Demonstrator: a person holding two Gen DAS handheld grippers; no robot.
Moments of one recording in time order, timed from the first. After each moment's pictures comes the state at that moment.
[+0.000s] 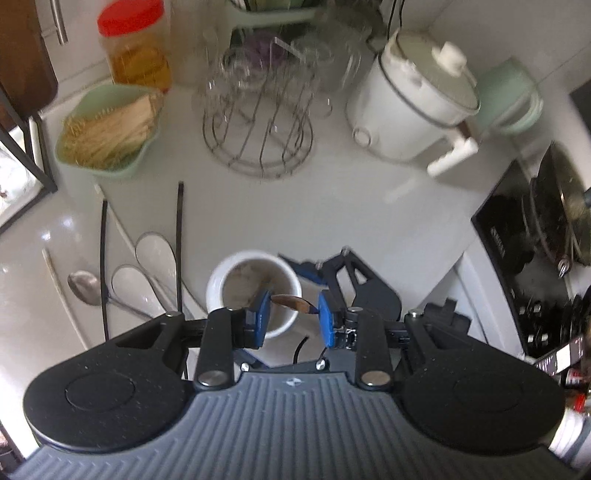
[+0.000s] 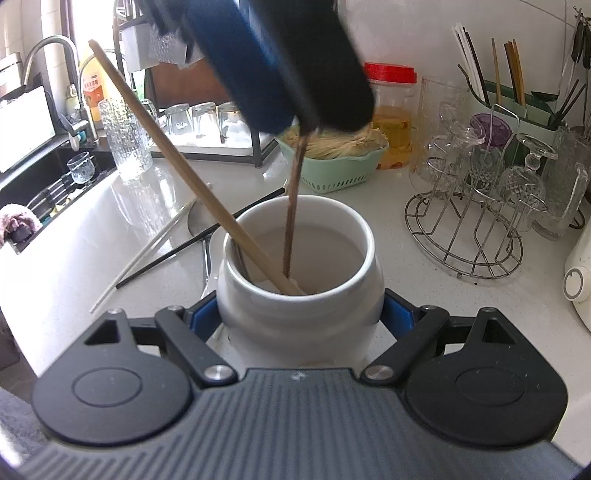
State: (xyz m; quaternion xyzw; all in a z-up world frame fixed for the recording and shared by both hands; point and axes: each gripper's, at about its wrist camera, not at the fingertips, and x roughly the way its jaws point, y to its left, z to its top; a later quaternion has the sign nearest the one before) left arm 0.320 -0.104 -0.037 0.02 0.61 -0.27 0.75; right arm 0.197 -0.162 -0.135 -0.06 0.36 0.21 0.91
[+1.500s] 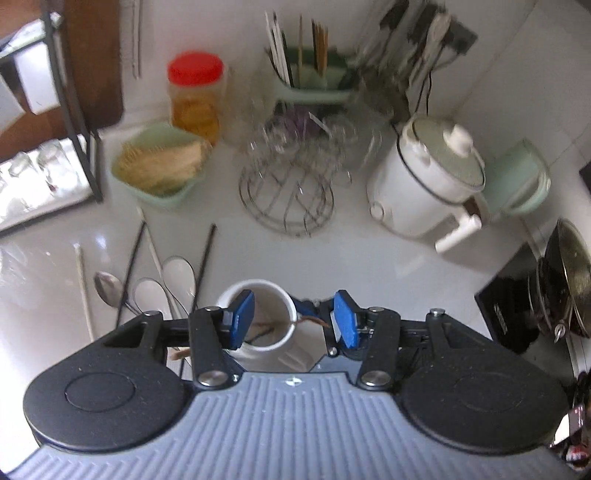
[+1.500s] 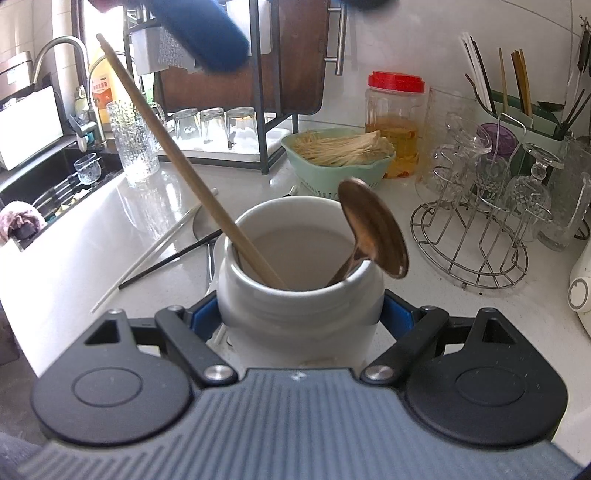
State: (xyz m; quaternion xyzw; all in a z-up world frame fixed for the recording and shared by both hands) left arm 0.263 -0.082 0.002 -0.06 0.49 -0.19 0.85; right arm 0.197 -0.161 -0.139 -0.07 0.34 0.22 0.91
